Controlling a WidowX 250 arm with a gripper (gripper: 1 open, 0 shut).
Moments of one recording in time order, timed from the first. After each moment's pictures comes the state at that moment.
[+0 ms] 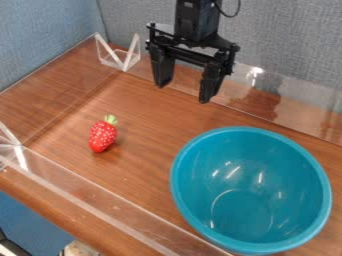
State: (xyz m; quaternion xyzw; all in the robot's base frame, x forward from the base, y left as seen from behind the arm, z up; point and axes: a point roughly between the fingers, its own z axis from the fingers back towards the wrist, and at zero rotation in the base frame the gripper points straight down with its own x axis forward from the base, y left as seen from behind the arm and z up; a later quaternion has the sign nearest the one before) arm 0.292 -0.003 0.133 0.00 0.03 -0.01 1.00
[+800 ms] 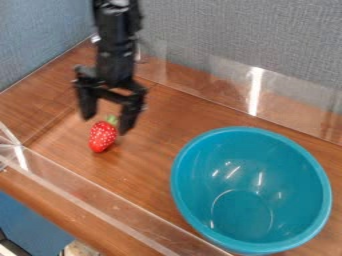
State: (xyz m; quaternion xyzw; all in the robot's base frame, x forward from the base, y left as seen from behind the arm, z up) arm 0.258 0.106 0.066 0.03 0.07 0.05 1.00
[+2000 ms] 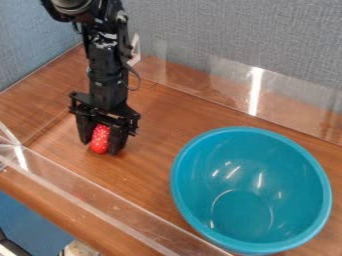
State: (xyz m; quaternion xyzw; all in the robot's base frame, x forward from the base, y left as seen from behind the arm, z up) arm 0.257 0.103 0.028 0.02 0.07 0.05 1.00
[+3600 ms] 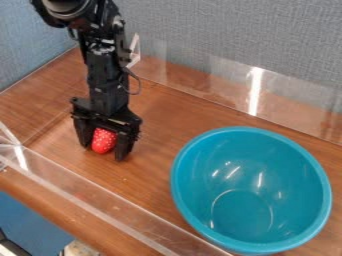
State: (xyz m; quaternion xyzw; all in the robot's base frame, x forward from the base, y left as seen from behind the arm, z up) arm 0.256 0.097 0.026 0.01 0.04 0.04 1.00
